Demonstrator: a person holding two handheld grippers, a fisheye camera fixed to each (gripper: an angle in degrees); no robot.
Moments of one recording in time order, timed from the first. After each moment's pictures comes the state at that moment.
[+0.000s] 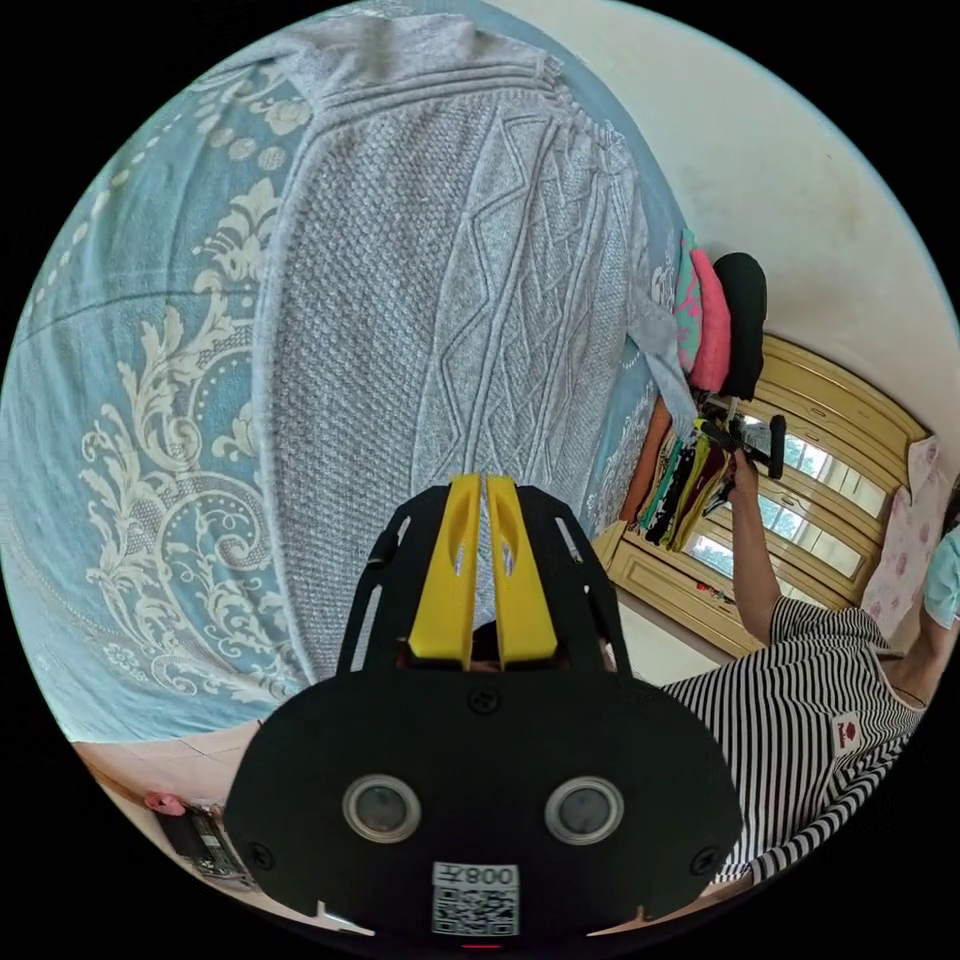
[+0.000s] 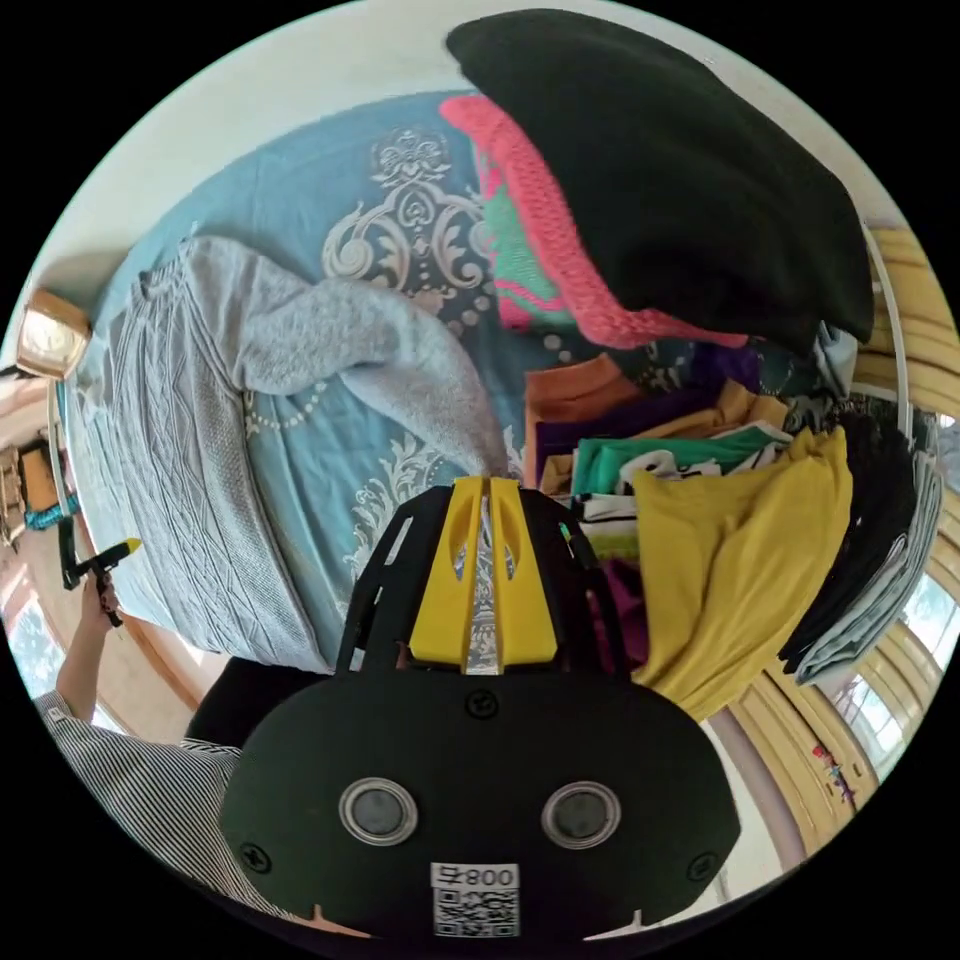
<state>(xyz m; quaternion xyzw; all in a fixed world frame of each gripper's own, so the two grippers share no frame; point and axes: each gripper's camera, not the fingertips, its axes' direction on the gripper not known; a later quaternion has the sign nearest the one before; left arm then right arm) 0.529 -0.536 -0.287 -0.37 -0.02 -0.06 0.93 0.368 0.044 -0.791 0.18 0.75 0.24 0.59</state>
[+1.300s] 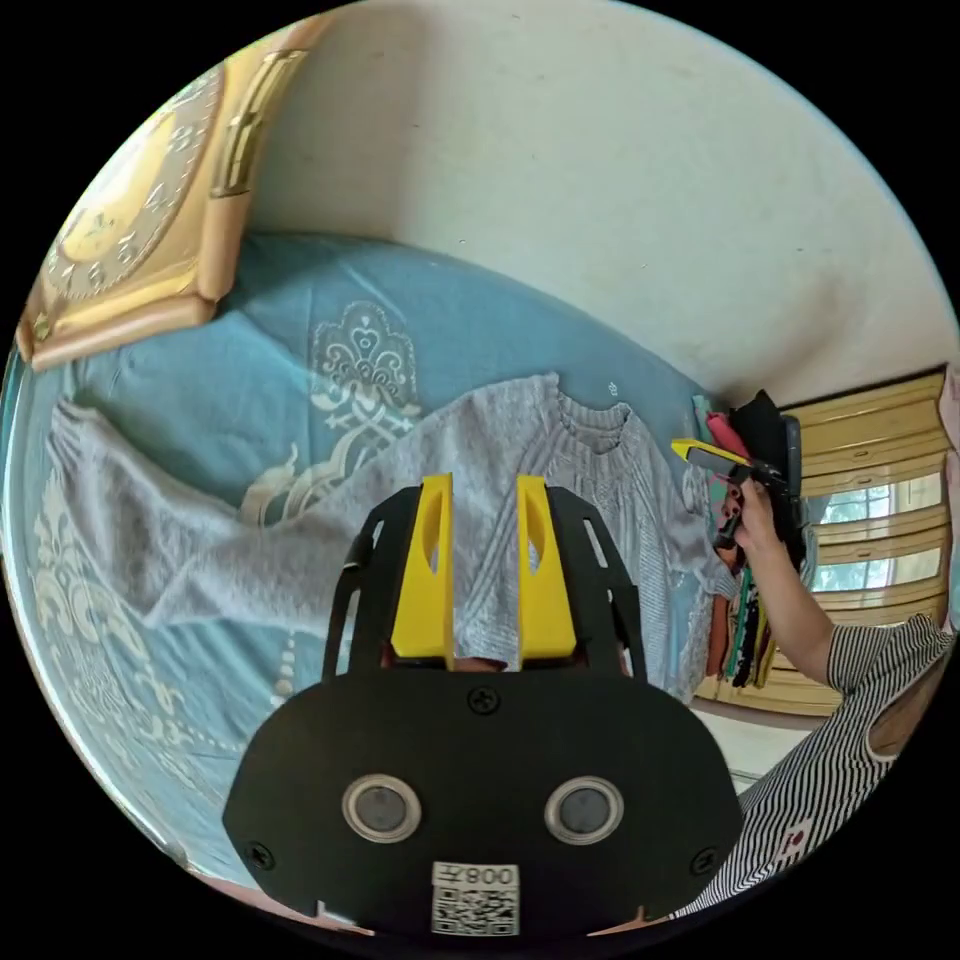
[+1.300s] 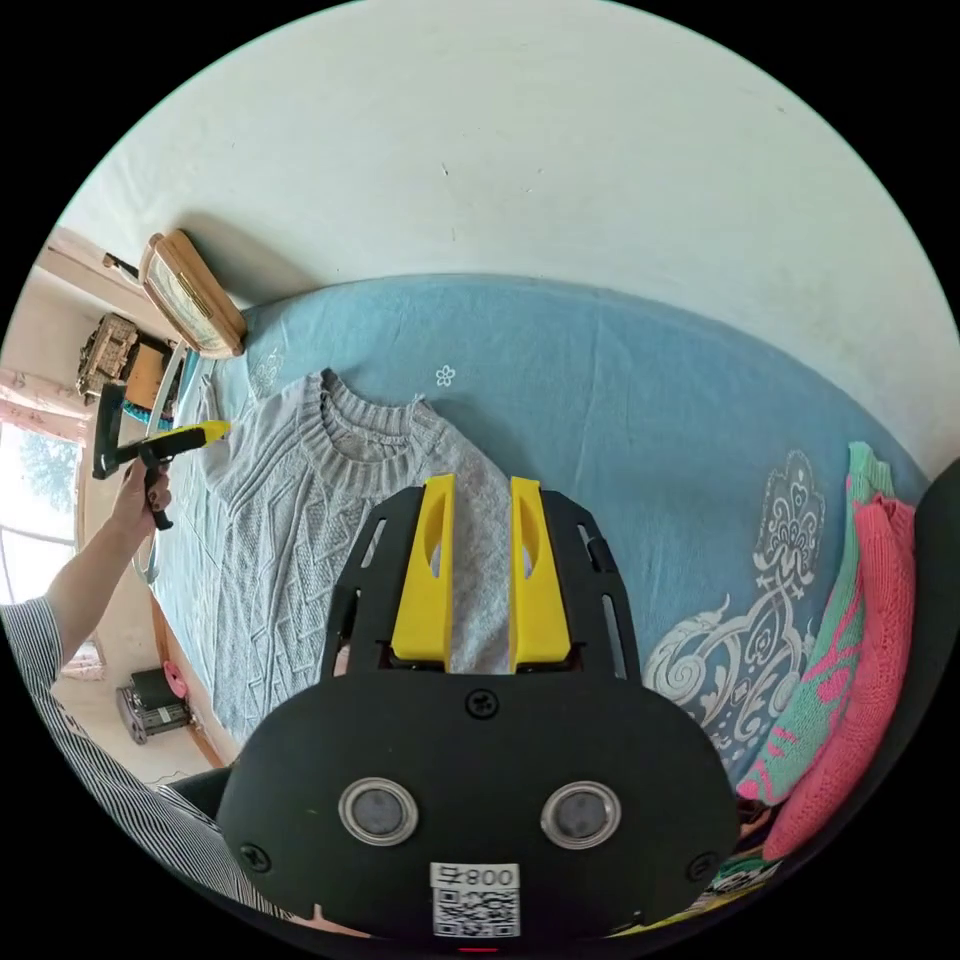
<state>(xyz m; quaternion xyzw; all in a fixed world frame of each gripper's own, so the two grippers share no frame) 0.575 -0.834 -0.375 -0.15 -0.12 0.09 0.98 0.606 -0.523 -0.722 0.15 0.72 -0.06 0.68</state>
